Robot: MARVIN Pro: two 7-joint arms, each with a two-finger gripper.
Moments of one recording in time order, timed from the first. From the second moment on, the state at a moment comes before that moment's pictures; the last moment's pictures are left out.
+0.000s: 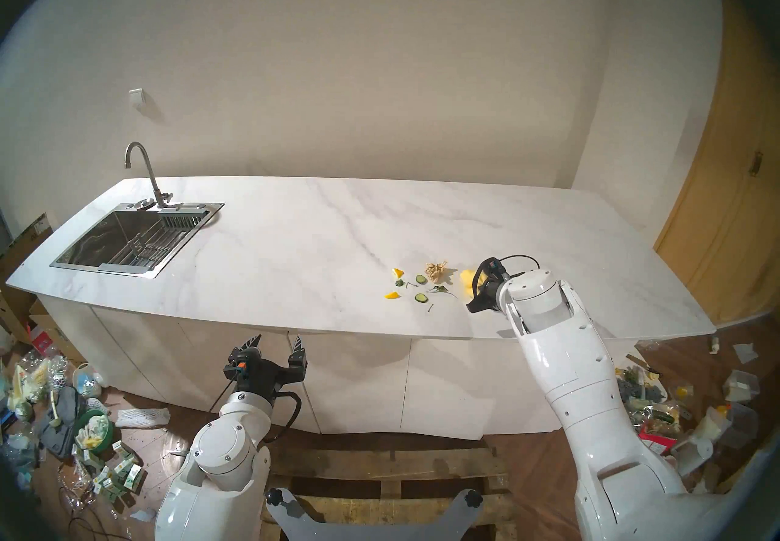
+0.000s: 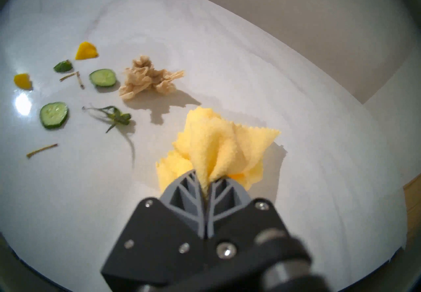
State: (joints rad) left arm 1.91 -1.57 -1.53 -1.78 -0.01 -0.02 0.04; right arm -1.26 -1.19 1.43 -1.44 -0.20 0.65 0.43
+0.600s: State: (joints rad) left arm 1.91 -1.57 -1.53 -1.78 -0.01 -0.02 0.04; right arm -1.29 -1.23 1.31 -1.51 -0.25 0.71 0.42
